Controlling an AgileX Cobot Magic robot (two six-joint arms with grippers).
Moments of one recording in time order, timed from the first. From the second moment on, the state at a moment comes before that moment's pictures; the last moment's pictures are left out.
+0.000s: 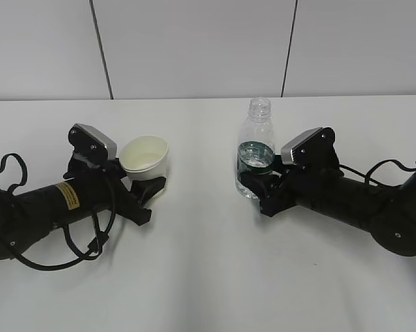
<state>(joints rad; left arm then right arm) -0.28 2.17 -0.79 0.53 -1.05 -0.07 0.15 2.19 -0.83 -0.54 -1.03 0.10</state>
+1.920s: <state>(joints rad) -0.28 2.09 -0.79 0.49 -0.72 -0.12 0.15 2.14 -0.78 -0.51 -0.93 0.10</state>
